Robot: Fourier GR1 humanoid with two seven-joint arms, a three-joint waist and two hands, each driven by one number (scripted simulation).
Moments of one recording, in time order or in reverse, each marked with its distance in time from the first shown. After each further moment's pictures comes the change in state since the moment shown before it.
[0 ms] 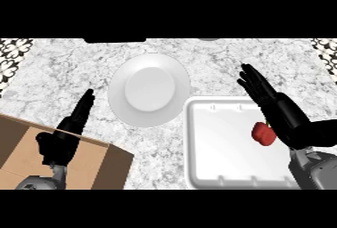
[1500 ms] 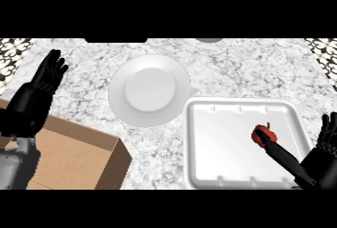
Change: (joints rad) left arm -0.180 0.054 0.208 -0.060 0.015 -0.111 0.043; right arm 0.393 0.291 -0.214 -0.025 0.154 -0.767 -0.554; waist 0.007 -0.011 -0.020
